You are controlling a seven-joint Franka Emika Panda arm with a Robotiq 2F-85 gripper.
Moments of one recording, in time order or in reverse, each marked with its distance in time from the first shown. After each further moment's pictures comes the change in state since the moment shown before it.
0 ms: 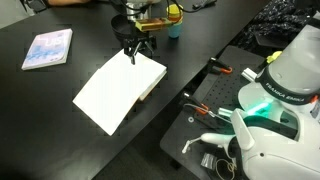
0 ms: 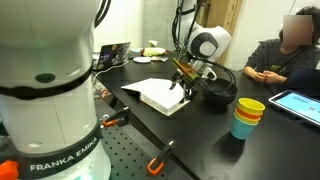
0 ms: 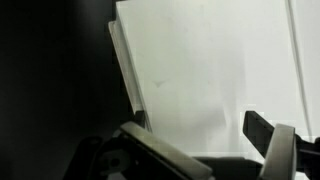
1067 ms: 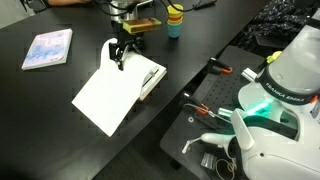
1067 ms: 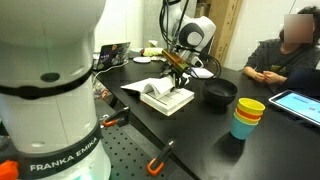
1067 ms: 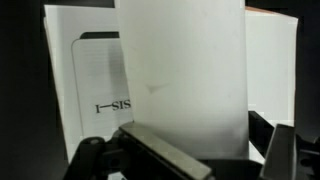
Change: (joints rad) arm 0.054 -0.066 0.083 -0.017 0.003 0.006 -0.027
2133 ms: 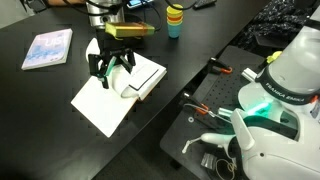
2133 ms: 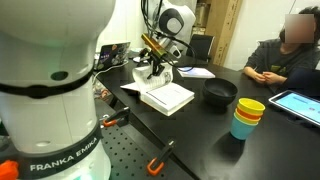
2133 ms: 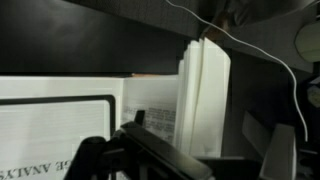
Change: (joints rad) arm 0.100 -0.124 0.080 -0.061 0.175 -0.141 -0.029
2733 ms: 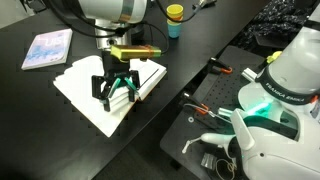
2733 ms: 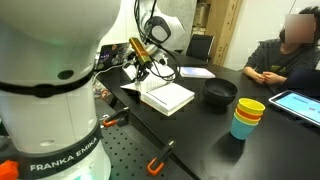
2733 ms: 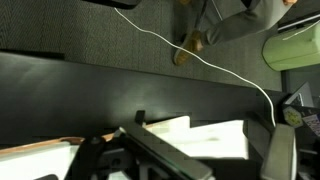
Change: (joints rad) arm 0.074 0.033 0.017 -0.063 0.235 0.013 -0.104
